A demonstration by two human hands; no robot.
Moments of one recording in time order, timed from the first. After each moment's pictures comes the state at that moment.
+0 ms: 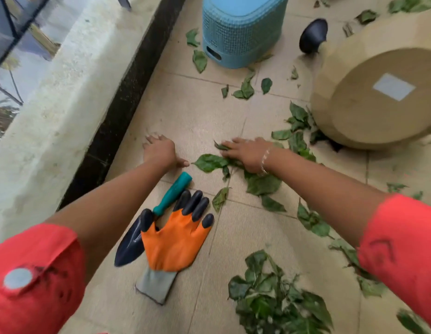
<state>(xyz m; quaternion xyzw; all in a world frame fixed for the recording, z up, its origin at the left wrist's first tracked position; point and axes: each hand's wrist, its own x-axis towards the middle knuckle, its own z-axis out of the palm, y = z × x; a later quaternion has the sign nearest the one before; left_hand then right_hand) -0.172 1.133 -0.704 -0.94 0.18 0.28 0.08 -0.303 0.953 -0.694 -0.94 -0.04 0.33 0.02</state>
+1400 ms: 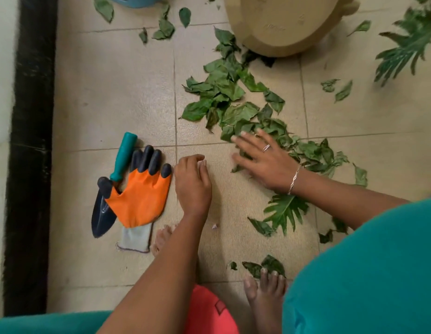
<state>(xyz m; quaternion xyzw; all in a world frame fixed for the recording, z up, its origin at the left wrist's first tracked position) -0.417 1.154 -0.724 -0.88 0.30 0.14 -0.34 -0.540 1.000 -0.723 -1.00 0.04 0.02 -0.01</state>
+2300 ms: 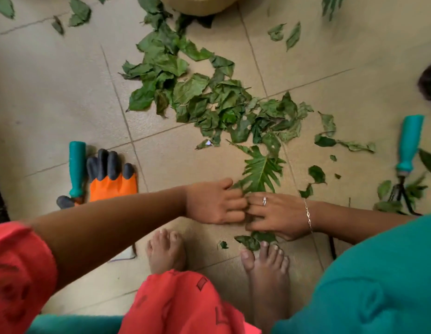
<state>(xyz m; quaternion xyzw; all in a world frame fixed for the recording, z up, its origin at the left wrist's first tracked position) -0.444 1.137 -0.734 -0.16 0.97 0.10 -0.14 -0.663 1.090 -0.729 -0.97 -0.08 0.05 0.24</state>
